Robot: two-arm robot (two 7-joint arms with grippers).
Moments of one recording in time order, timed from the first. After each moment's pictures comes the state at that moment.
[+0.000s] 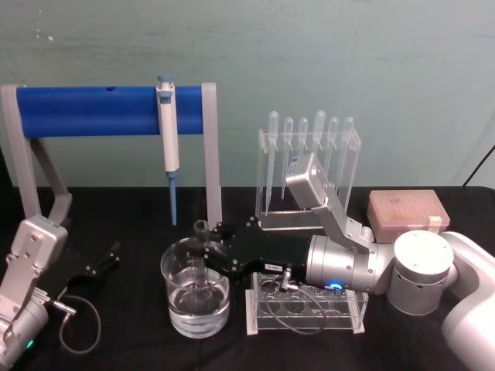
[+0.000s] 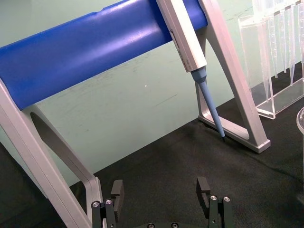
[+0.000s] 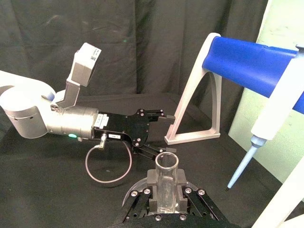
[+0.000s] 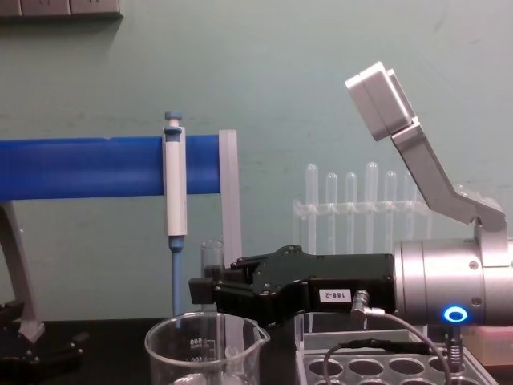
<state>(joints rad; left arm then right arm) -0.20 0.60 0.45 -1.41 -0.25 -0.12 0.03 0.63 0.35 -0.70 -1.21 0.45 -0.06 0.78</state>
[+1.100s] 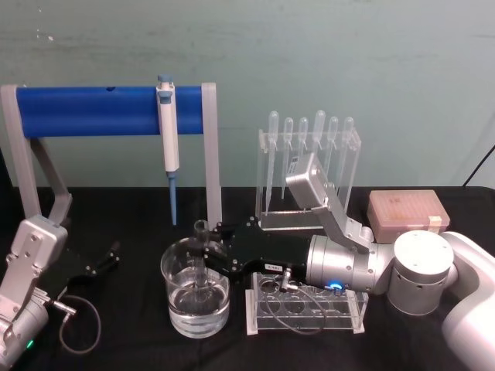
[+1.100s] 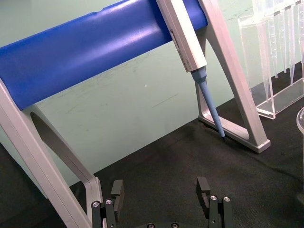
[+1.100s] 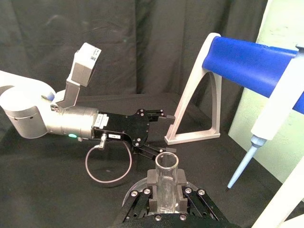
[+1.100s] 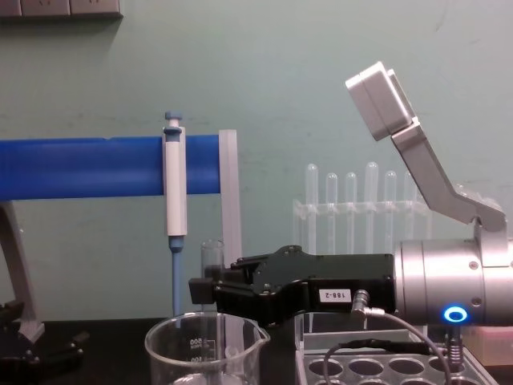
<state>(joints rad) -0.20 0.60 0.45 -1.41 -0.25 -0.12 0.03 0.63 0.35 -0.70 -1.21 0.45 -0.06 0.78</state>
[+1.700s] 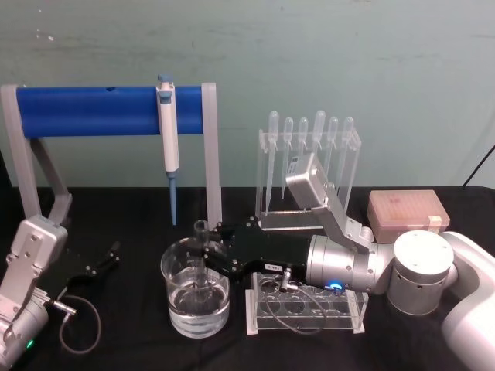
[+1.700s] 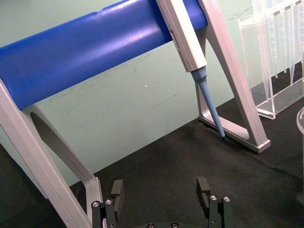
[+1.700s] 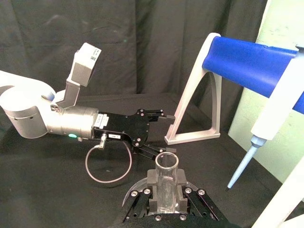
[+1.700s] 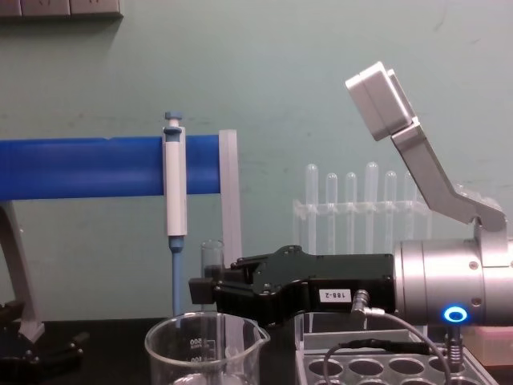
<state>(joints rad) -0.20 0.60 0.45 -1.41 -0.25 -0.12 0.03 0.63 0.35 -0.70 -1.21 0.45 -0.06 0.78</state>
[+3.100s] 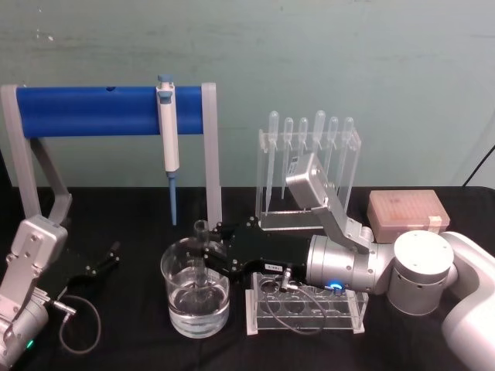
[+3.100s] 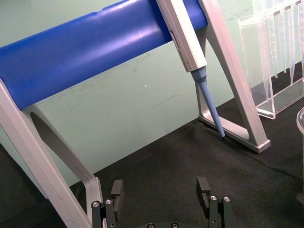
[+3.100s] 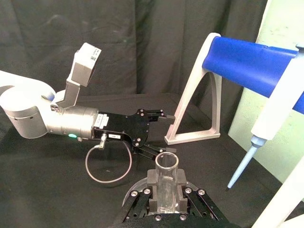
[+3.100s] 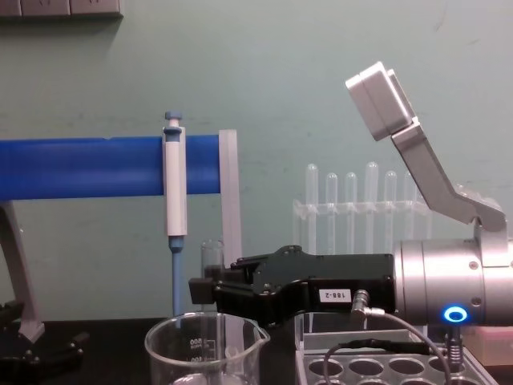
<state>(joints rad) -0.20 0.60 0.45 -1.41 -0.25 -0.12 0.03 0.63 0.35 -0.70 -1.21 0.45 -0.06 0.78</state>
